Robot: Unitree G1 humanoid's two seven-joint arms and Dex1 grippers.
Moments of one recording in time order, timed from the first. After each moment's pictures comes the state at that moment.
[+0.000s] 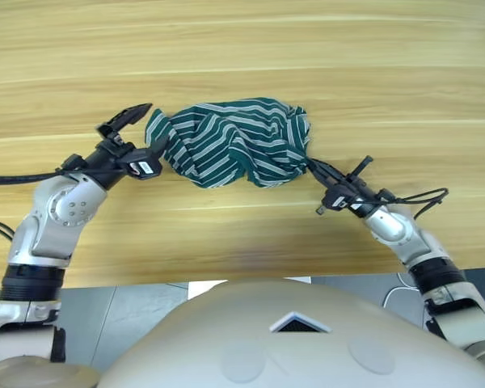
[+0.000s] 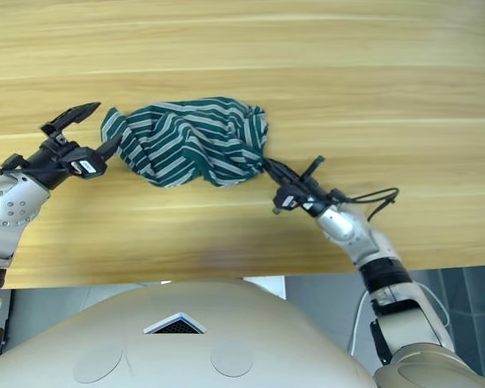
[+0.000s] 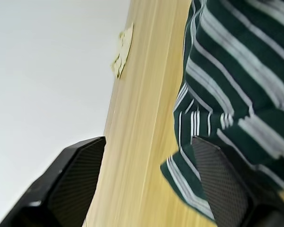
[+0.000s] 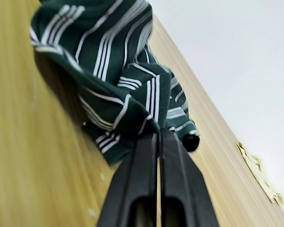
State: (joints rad) left arm 0.20 0.80 -0.02 -0.06 0.46 -0.41 -0.32; right arm 0.09 -0.61 0.32 0.41 -0.41 -0.84 0.07
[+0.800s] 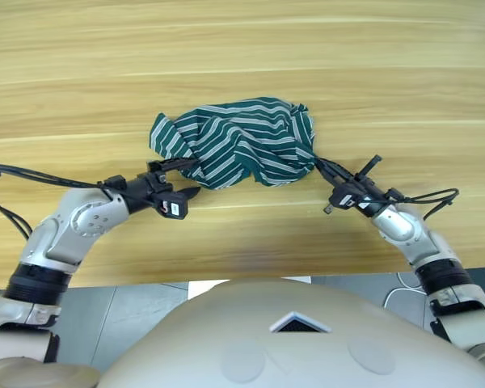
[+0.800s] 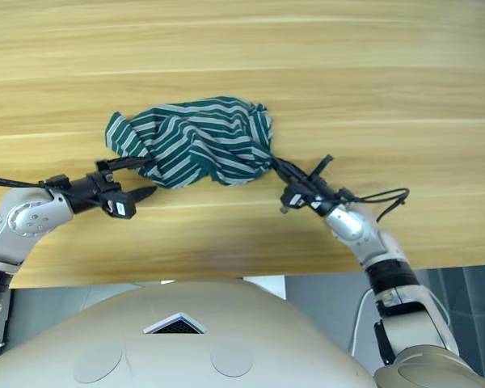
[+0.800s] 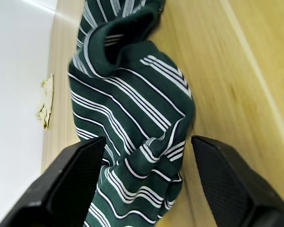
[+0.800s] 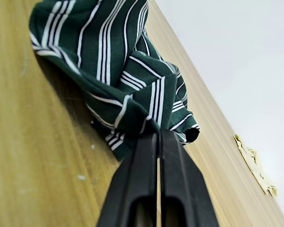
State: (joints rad) left arm 0.14 0.84 -0.22 -0.06 0.45 -0.57 -0.58; right arm 0.08 -0.61 0.30 0.41 -0.41 -0.83 0.11
